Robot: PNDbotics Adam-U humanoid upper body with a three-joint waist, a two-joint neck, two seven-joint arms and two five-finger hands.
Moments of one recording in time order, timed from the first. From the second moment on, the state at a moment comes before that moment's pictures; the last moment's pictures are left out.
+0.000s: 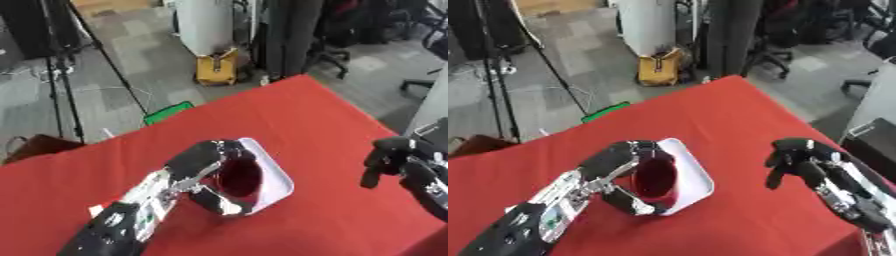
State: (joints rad) left arm -0.84 0.21 -0.36 -1.06 -0.91 -0.45 0.06; right arm -0.47 -0.17 -0.14 -1.65 -0.25 -0.27 0.86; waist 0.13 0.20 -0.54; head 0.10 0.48
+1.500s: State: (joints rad) left arm -0.85 0.24 -0.29 -1.01 -1.13 -0.34 0.20; right arm -0.47 -0.17 -0.14 -1.66 -0.25 -0.27 0.86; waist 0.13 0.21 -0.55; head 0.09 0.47
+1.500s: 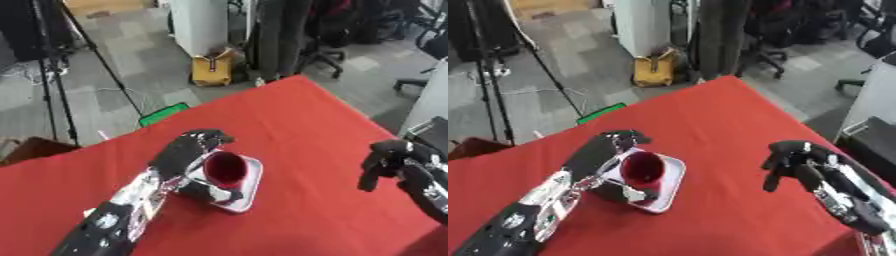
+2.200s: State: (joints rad) left arm -0.84 0.26 -0.27 -1.04 -1.05 -0.34 0.16; right arm -0.47 -0.17 -0.14 -1.66 -0.25 -0.27 0.85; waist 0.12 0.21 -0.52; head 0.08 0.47
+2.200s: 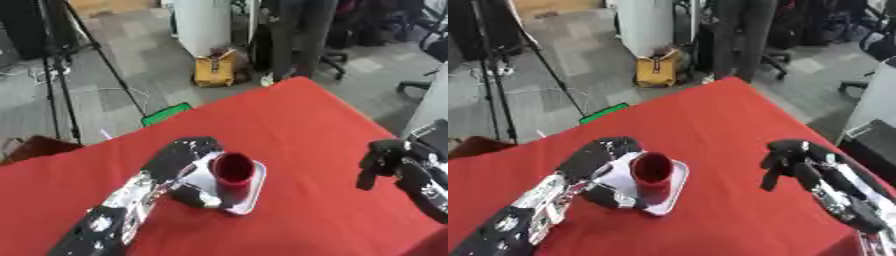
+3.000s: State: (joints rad) left arm -0.39 0.55 -0.11 -1.93 -0.10 -0.23 0.01; right arm -0.43 -0.19 -0.18 -1.65 -0.25 -0.29 0.84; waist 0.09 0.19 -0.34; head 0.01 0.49
